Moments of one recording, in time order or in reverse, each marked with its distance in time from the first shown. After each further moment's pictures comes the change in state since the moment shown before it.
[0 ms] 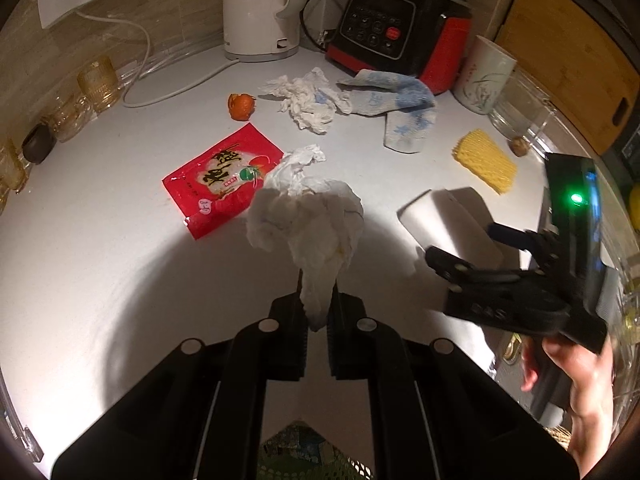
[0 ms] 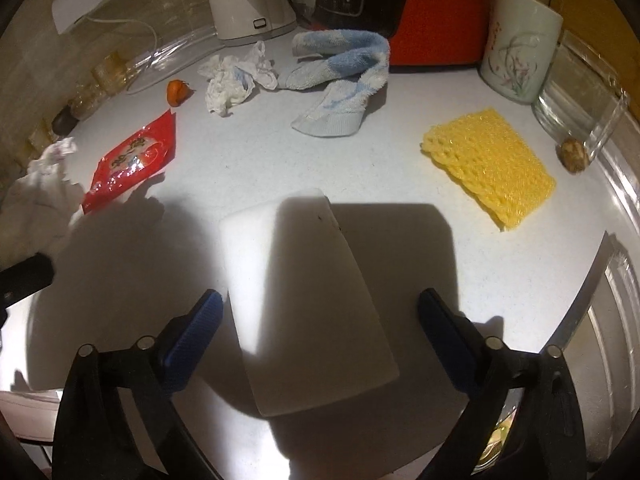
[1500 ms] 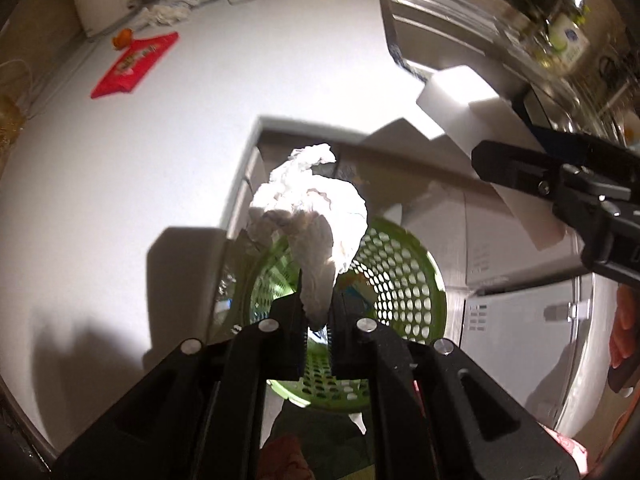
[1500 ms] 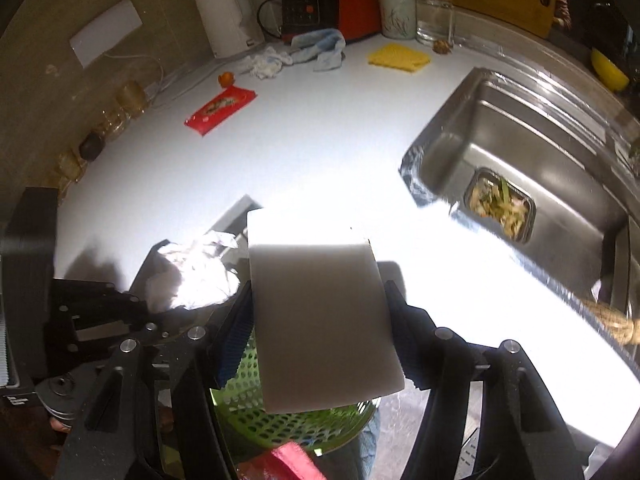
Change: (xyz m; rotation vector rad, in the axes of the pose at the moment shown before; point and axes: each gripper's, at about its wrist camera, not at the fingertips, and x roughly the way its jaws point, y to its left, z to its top) left arm -0.048 0.051 -0.178 0.600 0.245 -0.257; right arm -0.164 0.165 -0.199 0.393 -0.071 -0.115
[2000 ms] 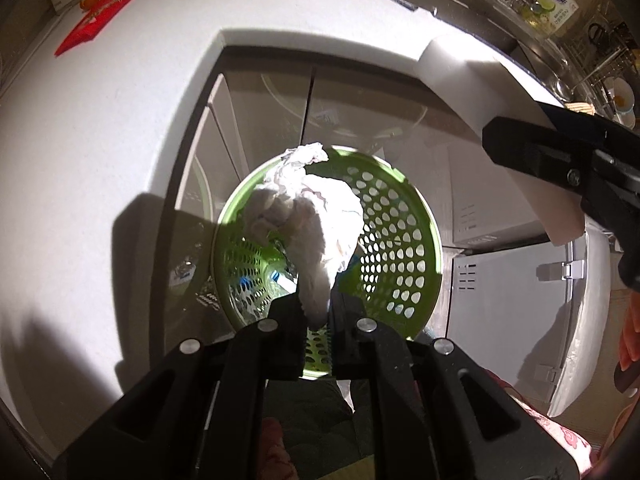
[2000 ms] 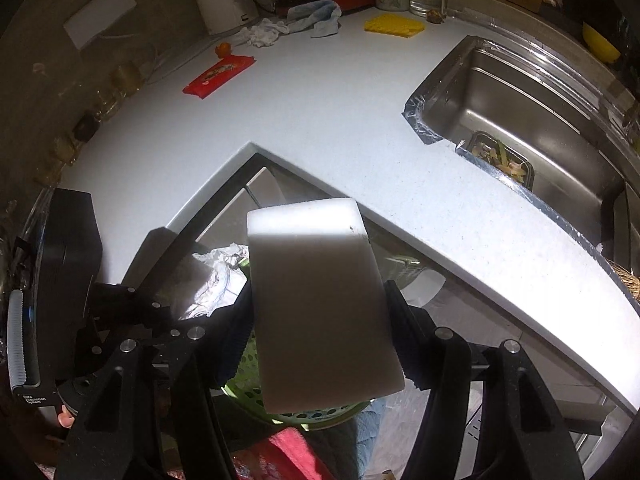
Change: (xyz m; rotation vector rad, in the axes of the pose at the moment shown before) left arm 0.033 -0.007 -0.030 0.036 0.126 -0.067; right arm 0.005 0.013 -0.038 0.030 0.064 -0.016
